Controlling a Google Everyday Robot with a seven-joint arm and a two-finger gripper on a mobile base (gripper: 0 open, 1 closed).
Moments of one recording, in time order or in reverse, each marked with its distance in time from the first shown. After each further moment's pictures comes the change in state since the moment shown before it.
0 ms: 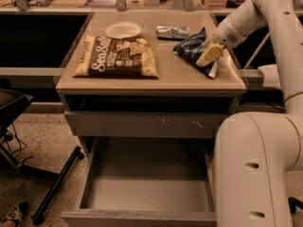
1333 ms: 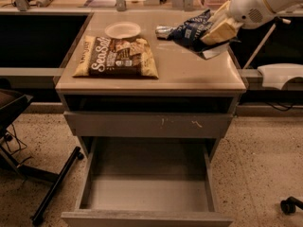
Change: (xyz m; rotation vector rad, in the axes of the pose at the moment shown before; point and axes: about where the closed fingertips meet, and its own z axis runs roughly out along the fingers) arm -0.092 0.105 -0.127 0.163 -0.145 -0.108
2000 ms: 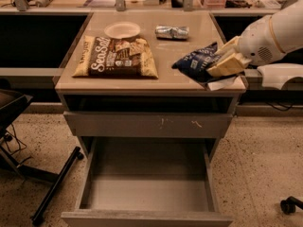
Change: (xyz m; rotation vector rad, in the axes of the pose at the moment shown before) arm 0.046 0.069 0.002 -0.039 -0.012 0.119
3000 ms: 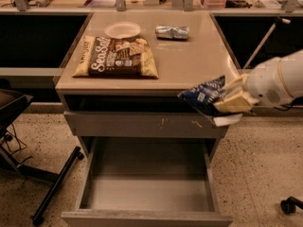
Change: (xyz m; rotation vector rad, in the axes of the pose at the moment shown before) arm 0.060 0.062 0.008 -0.013 0.013 0.115
